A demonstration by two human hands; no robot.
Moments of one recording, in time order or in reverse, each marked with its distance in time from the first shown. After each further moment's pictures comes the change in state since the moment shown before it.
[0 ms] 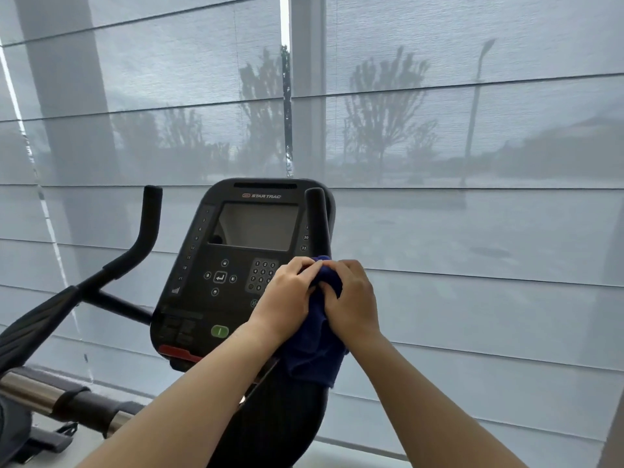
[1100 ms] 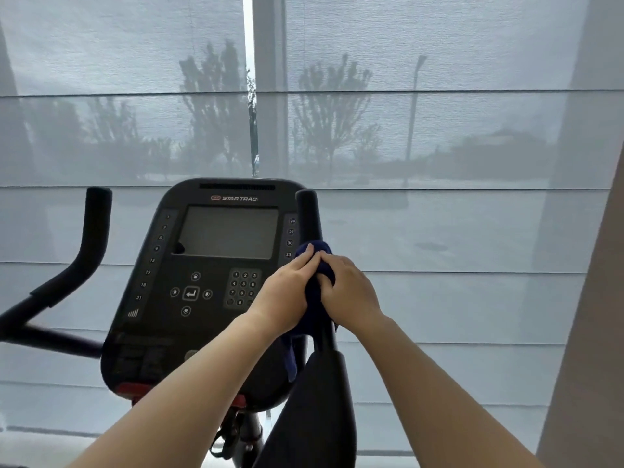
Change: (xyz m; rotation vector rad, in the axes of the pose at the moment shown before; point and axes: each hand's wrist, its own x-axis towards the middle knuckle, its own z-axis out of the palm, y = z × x) left_hand 0.040 -0.046 0.016 -0.045 -0.189 0.100; right_hand 0.040 0.005 0.019 -0.284 -0.139 0.155
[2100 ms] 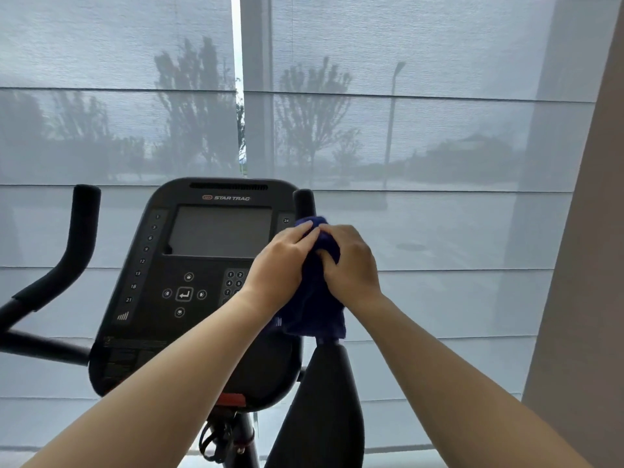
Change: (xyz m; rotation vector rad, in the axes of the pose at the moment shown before) left_hand 0.014 0.001 -0.030 0.046 0.230 0.156; right_hand 0.010 -0.023 -0.017 0.001 0.290 -0.155
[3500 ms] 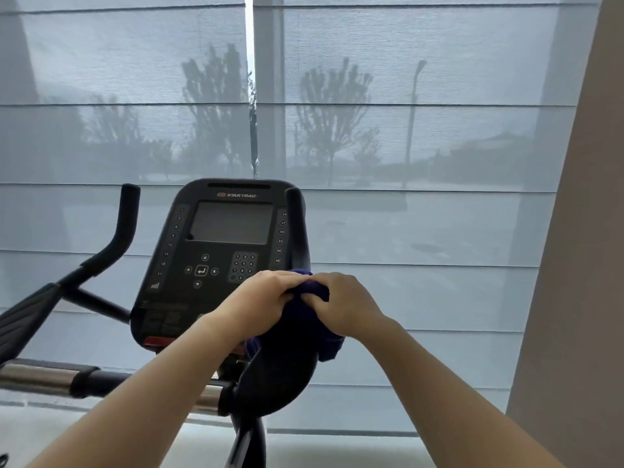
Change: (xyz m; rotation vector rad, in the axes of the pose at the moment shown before) left_hand -0.091 0.088 -0.070 -0.152 -0.315 -0.030; right_hand -0.100 -0.044 -0.100 -0.053 -0.500 0.055
